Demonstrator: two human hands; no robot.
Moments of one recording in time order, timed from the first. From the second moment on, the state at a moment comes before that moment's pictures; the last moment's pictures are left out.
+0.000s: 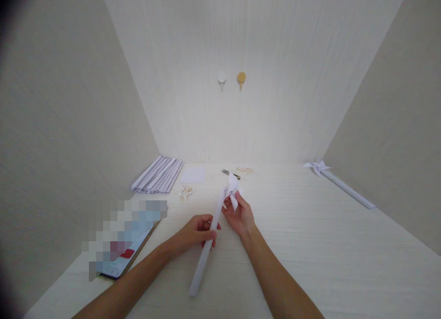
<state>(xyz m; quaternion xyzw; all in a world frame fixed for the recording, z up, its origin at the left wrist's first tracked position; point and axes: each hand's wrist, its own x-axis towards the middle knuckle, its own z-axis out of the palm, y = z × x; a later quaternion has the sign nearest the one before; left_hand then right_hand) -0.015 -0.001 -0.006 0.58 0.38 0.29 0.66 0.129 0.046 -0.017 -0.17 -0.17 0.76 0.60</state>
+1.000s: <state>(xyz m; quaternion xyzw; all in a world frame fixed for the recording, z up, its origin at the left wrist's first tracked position) -0.015 -0.002 -0.001 0.59 0.38 0.26 0.66 0.128 0.044 -0.015 -0.20 -0.18 0.79 0.56</state>
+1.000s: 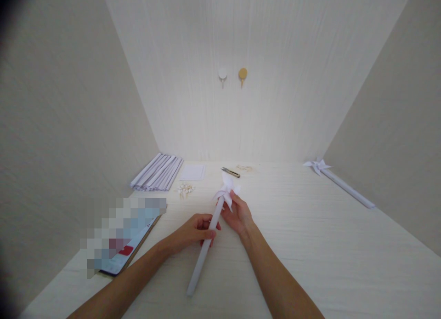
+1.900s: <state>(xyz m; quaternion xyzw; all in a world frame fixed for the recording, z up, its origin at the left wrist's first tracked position) -0.016 -0.002 -0.004 0.60 0.37 0.25 0.66 0.129 0.046 -0.018 -0.23 -0.19 0.77 0.57</state>
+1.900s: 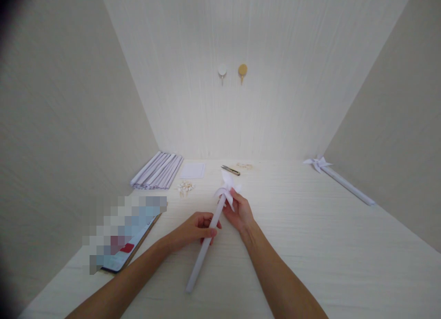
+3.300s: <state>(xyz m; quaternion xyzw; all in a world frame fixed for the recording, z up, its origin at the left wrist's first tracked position) -0.014 0.000 -0.002 0.57 0.39 0.30 0.66 0.126 0.044 -0.014 -0.20 -0.19 0.79 0.55</state>
